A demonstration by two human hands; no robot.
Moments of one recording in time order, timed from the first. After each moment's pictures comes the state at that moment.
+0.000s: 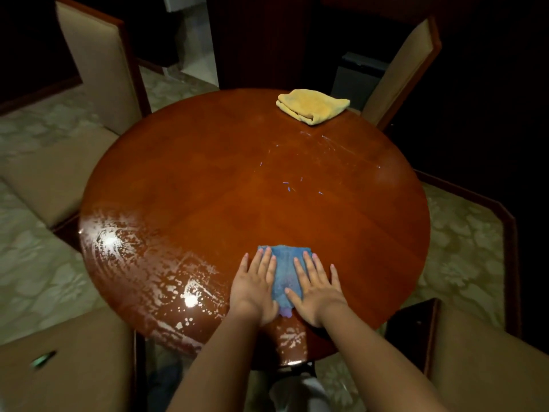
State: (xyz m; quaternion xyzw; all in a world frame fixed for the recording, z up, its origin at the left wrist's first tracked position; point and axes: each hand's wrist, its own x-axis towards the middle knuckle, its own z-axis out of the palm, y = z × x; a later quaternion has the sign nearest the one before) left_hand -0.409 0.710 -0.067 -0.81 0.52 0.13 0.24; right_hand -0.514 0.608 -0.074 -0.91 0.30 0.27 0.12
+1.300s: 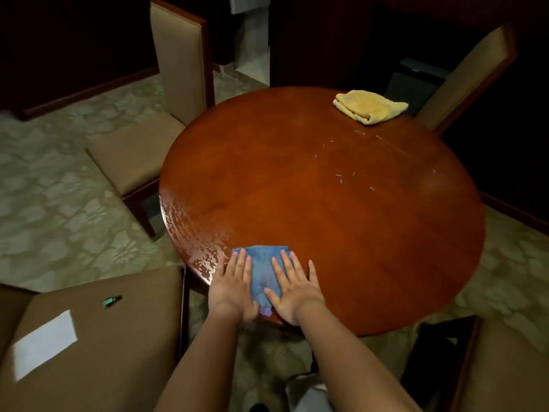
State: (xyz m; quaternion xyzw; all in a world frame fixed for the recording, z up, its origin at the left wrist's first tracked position) left_hand -0.389 0.850 -0.054 -0.86 0.38 0.19 0.27; right_hand -0.464 0.729 -0.075 -0.95 0.17 0.27 0.07
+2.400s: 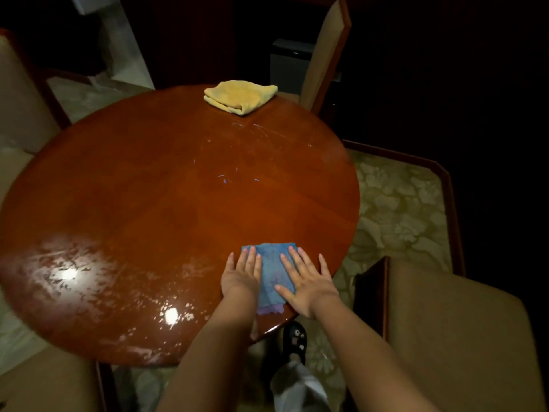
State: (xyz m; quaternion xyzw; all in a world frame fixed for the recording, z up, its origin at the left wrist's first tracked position) left_hand -0.477 0.649 -0.048 -0.73 0.54 0.22 0.36; right_hand -0.608 0.574 -0.080 -0.90 0.33 0.25 0.11
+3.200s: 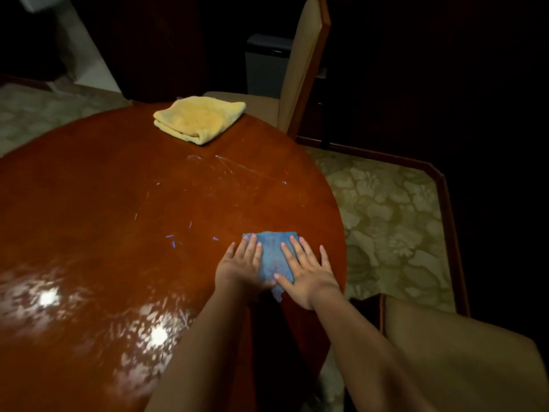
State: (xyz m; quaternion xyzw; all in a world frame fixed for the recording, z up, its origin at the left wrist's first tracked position) left_hand -0.421 0.451 -0.059 -0.75 0.59 0.18 0.25; right_hand -0.564 0.380 -0.089 -0.89 0.38 0.20 0.14
